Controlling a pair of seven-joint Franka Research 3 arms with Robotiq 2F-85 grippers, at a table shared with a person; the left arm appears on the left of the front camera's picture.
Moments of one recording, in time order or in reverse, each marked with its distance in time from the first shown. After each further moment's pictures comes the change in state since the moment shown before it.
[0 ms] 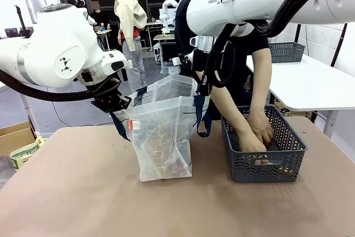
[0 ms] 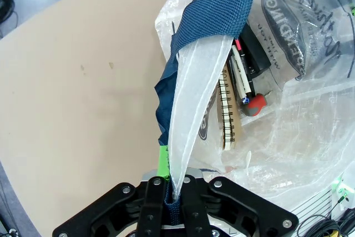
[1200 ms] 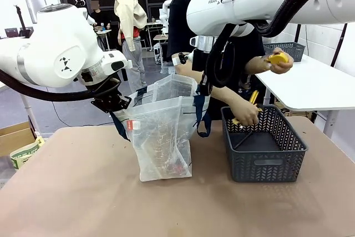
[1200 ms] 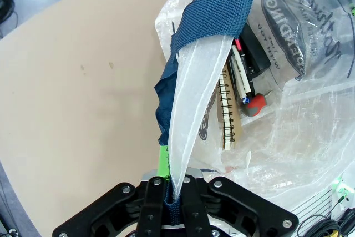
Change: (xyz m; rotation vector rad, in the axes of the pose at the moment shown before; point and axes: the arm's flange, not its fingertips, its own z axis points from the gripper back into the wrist) left arm 0.000 0.000 0.000 0.000 0.000 0.000; right arm 0.000 0.000 0.000 0.000 0.000 0.000
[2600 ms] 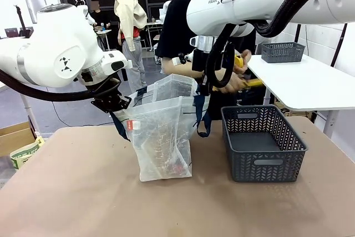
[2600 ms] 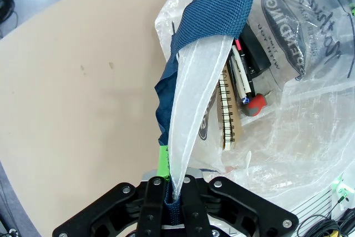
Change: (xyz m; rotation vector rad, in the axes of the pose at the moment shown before) left arm 0.000 0.000 0.000 0.000 0.000 0.000; right arm 0.000 0.000 0.000 0.000 0.000 0.000
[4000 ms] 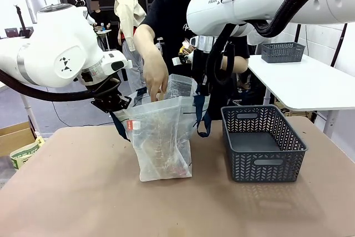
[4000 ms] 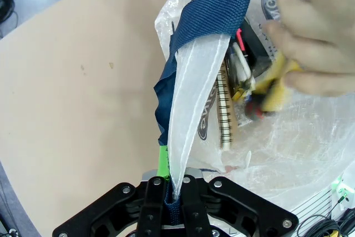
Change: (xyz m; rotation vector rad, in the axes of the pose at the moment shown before) left arm 0.000 0.000 0.000 0.000 0.000 0.000; right arm 0.000 0.000 0.000 0.000 0.000 0.000
